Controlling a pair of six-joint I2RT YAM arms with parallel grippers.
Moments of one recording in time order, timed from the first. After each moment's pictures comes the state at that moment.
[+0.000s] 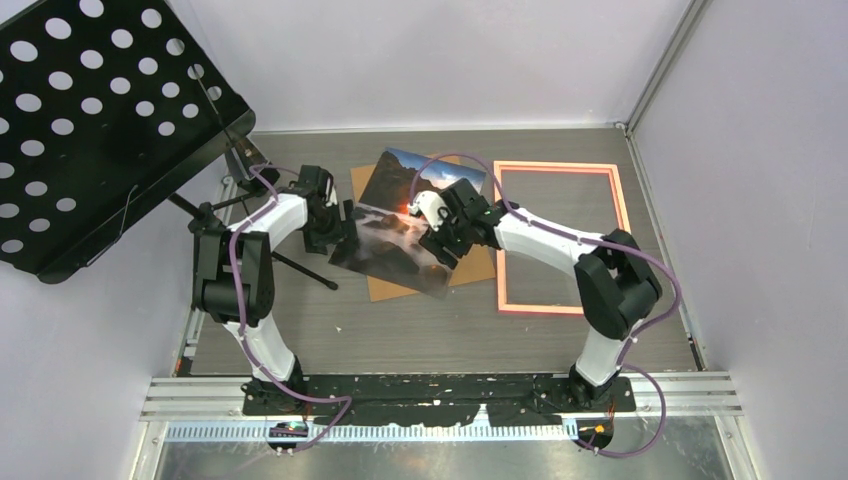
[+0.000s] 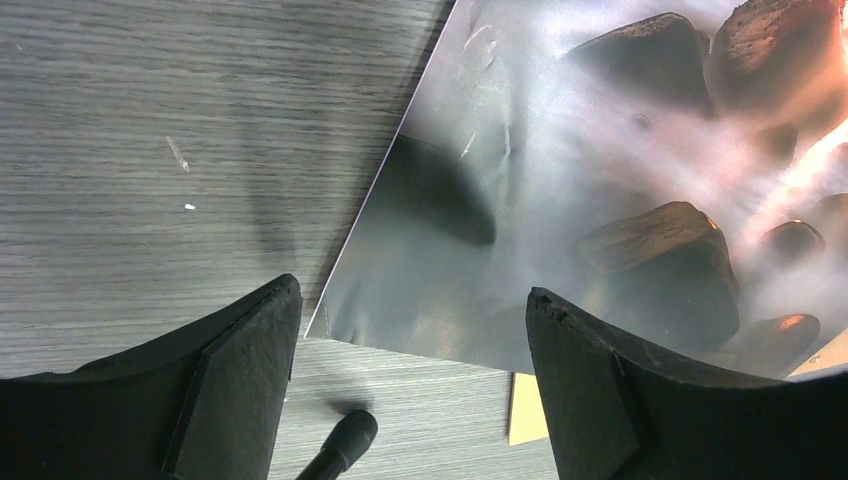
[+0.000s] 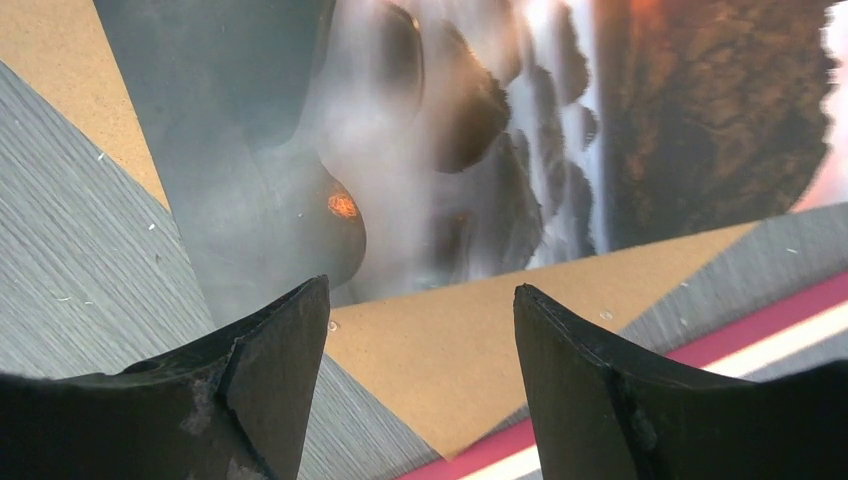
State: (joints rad) left arm -0.13 1.79 1.18 -0.60 0.12 -0.32; right arm 0.68 1.73 1.23 -0.44 -0.11 -0.36
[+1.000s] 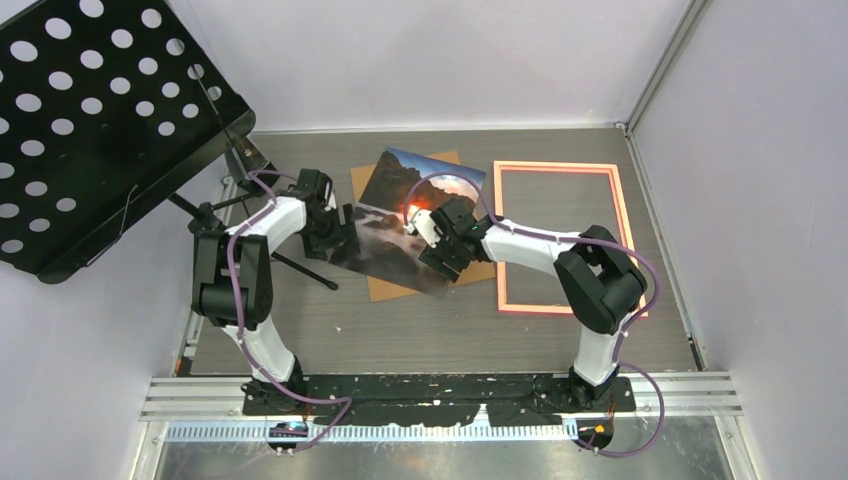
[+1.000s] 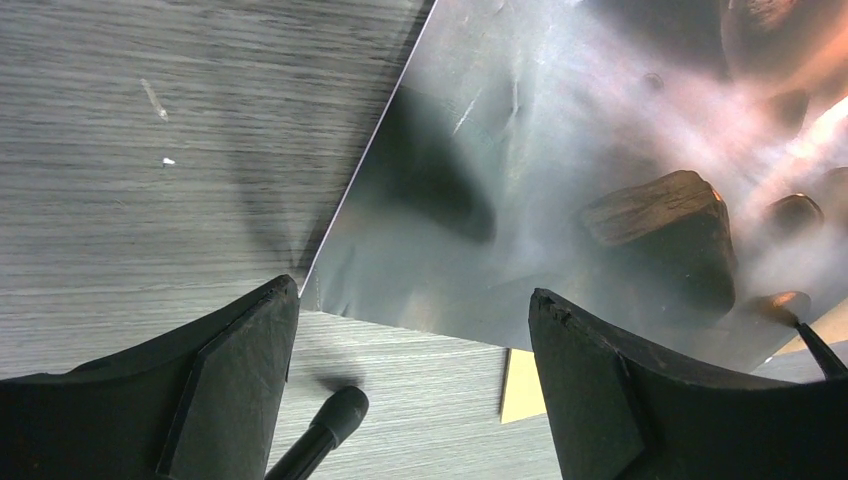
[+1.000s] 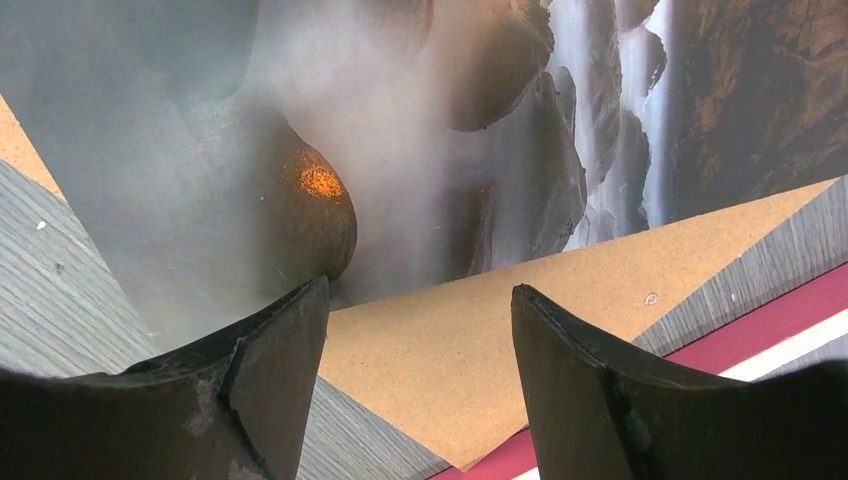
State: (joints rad) left arm -0.13 1.76 1.14 -0.62 0.14 -0.35; right arm 0.73 1.84 1.17 -0.39 0.04 -0.35
